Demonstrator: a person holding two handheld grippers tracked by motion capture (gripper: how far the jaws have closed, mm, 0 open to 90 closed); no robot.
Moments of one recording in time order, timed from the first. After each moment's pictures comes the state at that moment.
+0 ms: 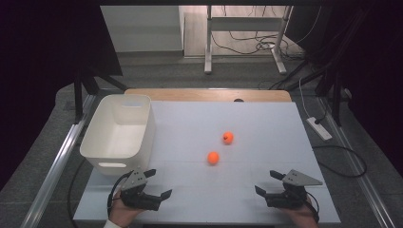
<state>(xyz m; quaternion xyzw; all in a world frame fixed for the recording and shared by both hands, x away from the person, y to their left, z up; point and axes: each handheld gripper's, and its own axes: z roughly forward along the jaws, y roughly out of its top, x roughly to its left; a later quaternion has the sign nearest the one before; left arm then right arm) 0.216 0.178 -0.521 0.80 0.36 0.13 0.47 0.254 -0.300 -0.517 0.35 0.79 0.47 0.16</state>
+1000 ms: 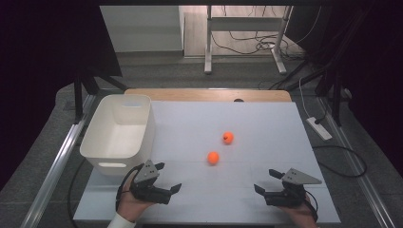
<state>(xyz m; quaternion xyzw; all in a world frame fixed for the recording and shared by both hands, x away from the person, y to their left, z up) 0.232 0.149 -0.496 0.81 0.35 0.14 0.45 0.257 -0.298 -0.516 0.35 0.79 0.48 0.16</state>
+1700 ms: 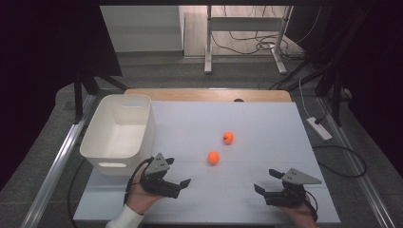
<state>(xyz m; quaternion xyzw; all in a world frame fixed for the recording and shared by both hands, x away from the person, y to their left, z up) 0.250 0.127 -0.487 0.82 0.33 0.12 0.45 0.257 -0.298 -0.516 0.35 0.79 0.48 0.16</state>
